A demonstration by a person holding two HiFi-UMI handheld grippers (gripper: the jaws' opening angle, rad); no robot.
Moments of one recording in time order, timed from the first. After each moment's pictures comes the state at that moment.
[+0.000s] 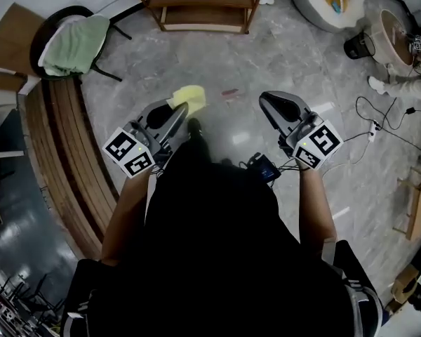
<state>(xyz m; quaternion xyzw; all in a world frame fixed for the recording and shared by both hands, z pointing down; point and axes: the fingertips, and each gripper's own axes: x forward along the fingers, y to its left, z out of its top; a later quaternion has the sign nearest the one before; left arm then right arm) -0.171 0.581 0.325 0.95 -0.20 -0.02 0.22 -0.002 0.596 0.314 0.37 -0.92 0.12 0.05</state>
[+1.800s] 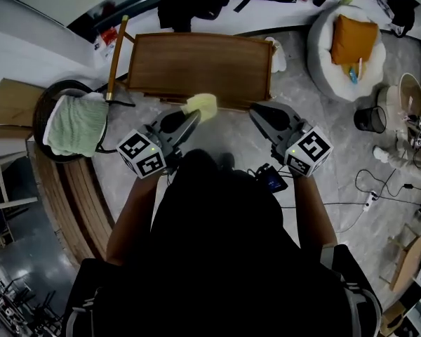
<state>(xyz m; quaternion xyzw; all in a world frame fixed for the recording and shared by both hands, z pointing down) -0.022 0.075 0.313 0.94 -0.21 0.00 0.25 0.099 0.085 0.301 0.33 -0.94 0.12 0.04</state>
